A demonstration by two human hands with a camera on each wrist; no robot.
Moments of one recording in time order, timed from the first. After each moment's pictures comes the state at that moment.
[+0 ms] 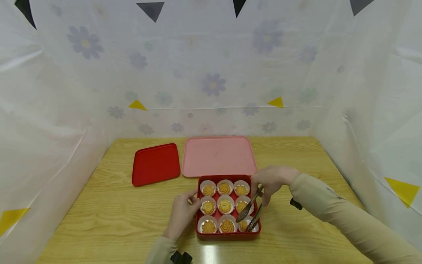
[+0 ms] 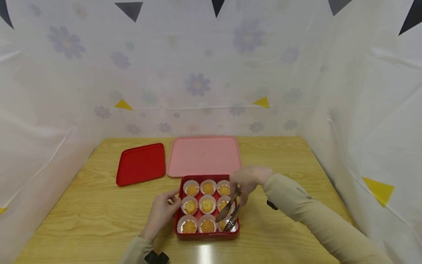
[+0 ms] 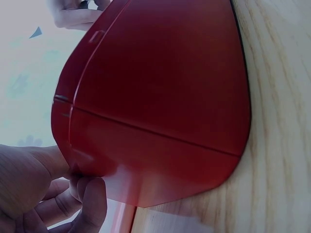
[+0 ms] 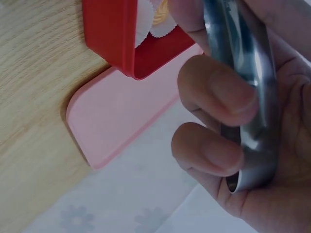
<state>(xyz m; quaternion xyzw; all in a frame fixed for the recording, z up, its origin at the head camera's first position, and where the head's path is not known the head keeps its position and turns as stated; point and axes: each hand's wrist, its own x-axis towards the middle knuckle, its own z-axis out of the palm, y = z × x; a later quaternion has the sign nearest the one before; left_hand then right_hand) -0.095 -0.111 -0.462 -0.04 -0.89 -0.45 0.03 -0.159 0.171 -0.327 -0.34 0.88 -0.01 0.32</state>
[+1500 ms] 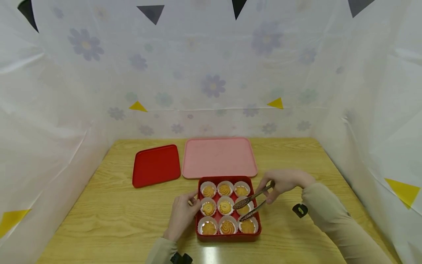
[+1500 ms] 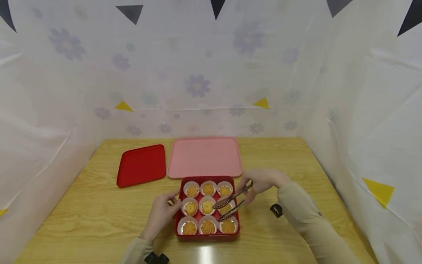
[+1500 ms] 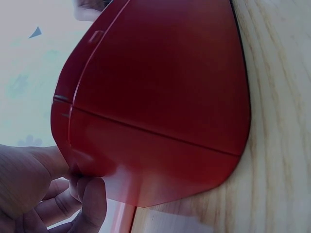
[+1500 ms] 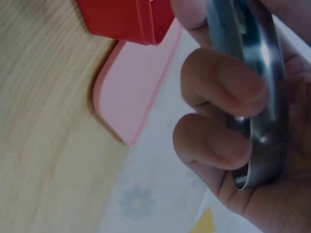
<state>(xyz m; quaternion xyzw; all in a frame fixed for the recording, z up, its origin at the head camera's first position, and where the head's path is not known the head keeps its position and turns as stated) -0.096 -0.113 -0.463 -0.03 -0.89 -0.45 0.03 -0.174 0.222 -0.358 -0.35 0.83 -0.24 0.35</state>
